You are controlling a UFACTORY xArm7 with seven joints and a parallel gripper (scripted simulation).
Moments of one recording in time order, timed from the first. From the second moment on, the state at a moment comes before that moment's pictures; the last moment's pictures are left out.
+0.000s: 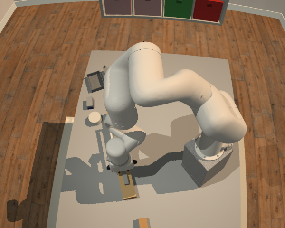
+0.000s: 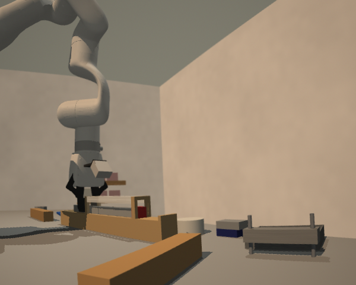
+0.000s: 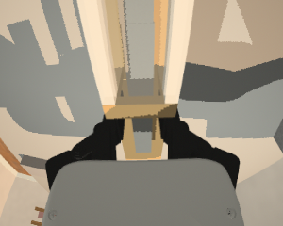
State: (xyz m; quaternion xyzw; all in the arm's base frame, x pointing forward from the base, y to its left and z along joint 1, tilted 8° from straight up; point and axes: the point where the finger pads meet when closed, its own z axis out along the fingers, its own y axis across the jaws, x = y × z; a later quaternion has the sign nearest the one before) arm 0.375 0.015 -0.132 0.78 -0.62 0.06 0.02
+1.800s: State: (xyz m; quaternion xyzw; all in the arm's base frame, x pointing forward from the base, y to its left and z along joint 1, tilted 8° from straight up) arm 0.347 0.119 -0.079 0.78 -0.62 0.06 0.02
